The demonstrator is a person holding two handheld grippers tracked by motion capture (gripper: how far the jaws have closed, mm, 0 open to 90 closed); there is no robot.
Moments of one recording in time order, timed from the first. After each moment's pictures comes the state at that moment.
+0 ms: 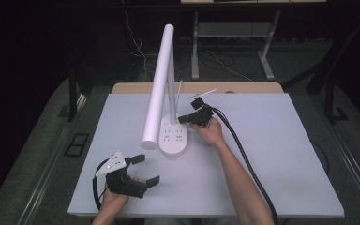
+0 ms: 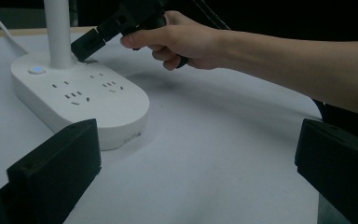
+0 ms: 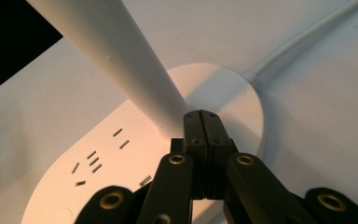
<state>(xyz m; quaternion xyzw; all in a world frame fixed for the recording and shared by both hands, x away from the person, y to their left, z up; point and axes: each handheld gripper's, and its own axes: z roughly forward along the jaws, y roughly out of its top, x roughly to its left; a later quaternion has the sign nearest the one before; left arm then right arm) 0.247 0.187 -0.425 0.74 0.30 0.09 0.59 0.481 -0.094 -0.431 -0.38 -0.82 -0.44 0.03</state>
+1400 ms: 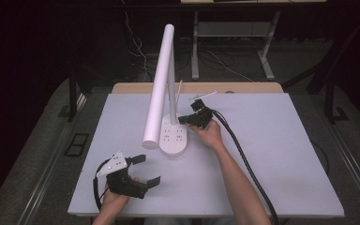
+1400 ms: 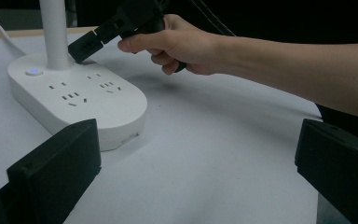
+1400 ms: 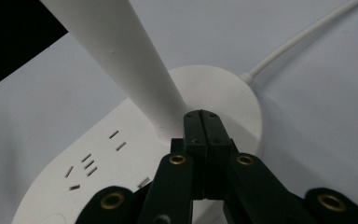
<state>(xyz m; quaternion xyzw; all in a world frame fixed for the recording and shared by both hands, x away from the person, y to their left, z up) 0.245 0.185 -0.424 0.74 0.30 0.09 0.59 0.475 -0.093 -0.435 -0.38 -0.81 -0.45 0.01</state>
